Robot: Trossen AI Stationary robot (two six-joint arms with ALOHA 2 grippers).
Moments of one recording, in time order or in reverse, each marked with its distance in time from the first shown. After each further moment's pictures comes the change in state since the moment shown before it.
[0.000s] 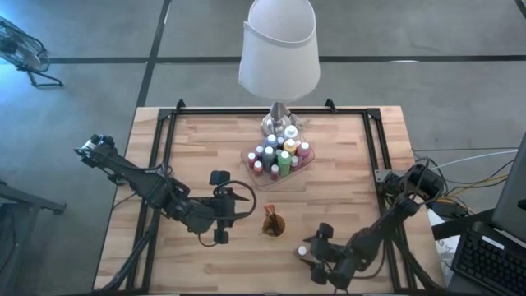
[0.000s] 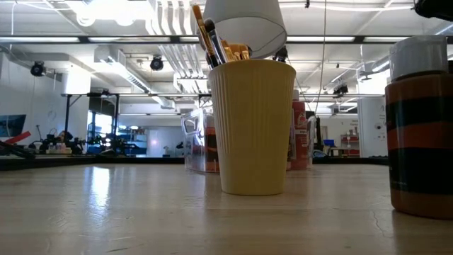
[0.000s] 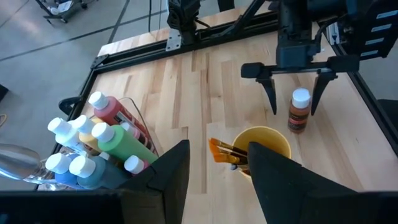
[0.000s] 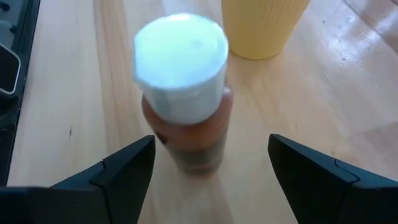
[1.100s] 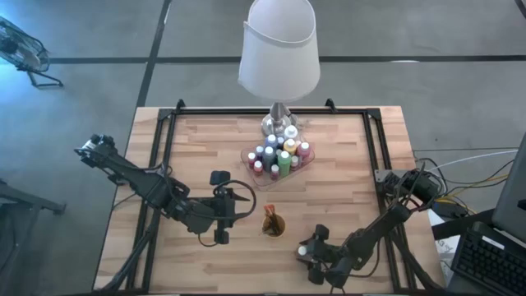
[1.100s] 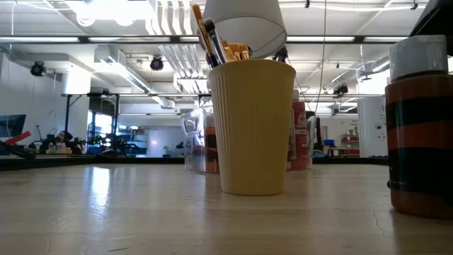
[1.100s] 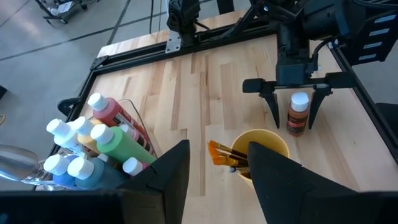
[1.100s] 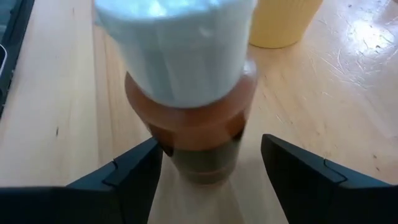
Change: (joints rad) left arm 0.000 0.000 0.000 0.010 0.001 -0.003; right arm -0.018 0.079 -0.036 0.181 -0.004 -0.044
